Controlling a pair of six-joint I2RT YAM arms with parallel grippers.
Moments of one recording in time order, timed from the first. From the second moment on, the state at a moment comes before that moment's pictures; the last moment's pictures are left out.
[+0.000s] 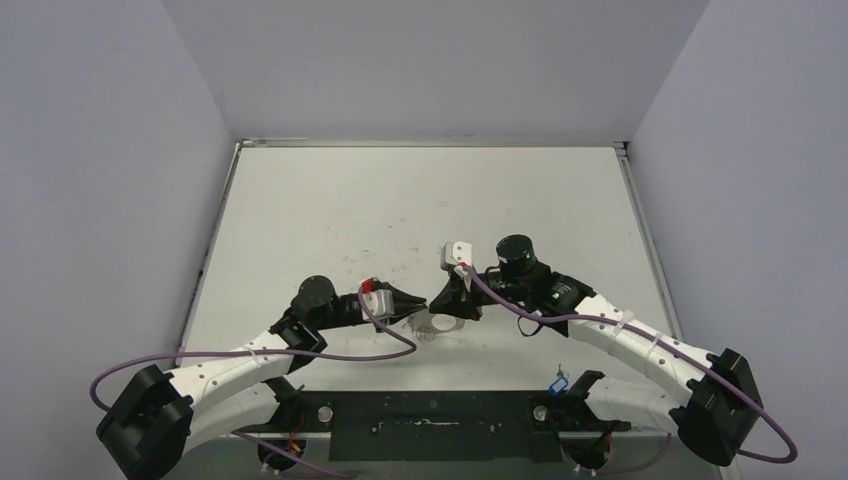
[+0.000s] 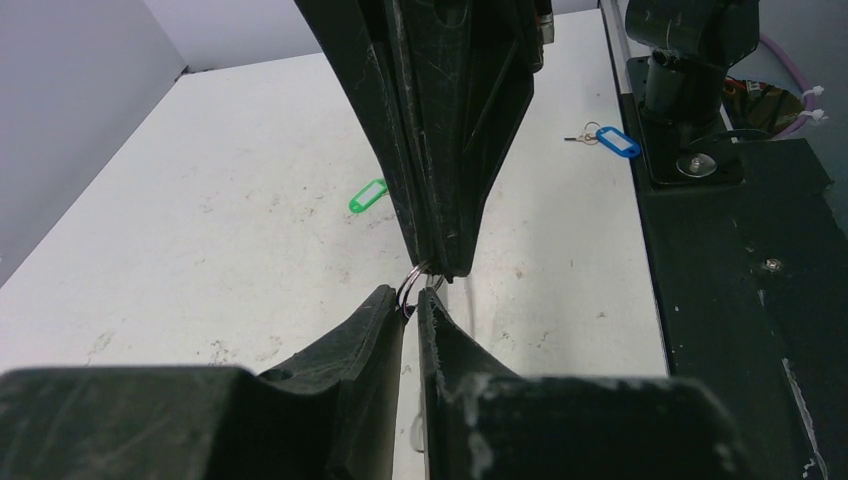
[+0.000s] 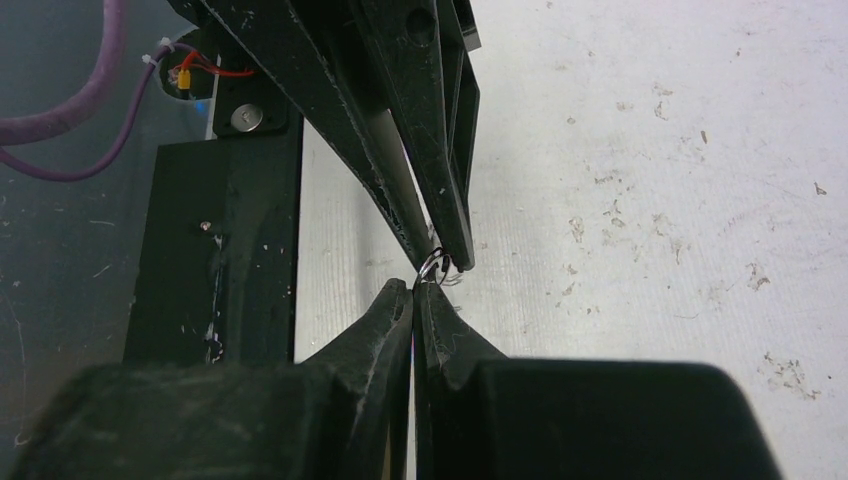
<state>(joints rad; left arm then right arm) -0.75 0.97 0.32 0.67 0.66 0.20 0.77 1.10 0.75 -0.11 -0.74 -0.23</state>
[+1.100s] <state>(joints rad) -0.75 0.98 0.40 0.52 0.76 0.33 0.77 1.07 0.74 -0.14 -0.75 -0.25</state>
